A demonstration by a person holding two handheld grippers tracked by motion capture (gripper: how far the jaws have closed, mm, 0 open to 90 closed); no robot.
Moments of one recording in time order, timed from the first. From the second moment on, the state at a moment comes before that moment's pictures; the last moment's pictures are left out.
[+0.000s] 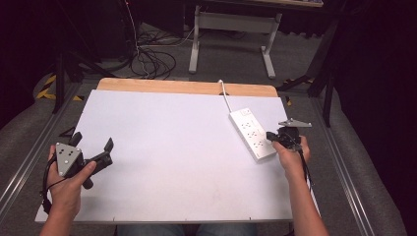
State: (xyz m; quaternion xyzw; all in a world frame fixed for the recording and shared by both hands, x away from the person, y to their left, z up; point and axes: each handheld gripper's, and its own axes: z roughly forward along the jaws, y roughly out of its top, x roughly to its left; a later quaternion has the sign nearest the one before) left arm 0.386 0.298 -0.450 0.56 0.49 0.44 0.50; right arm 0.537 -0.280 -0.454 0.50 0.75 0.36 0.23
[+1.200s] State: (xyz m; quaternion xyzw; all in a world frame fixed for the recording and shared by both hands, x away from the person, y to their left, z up) left arm 0.386 0.298 -0.450 0.56 0.49 0.44 0.50; right arm 0.541 -0.279 -0.462 0.50 0.76 0.34 0.23
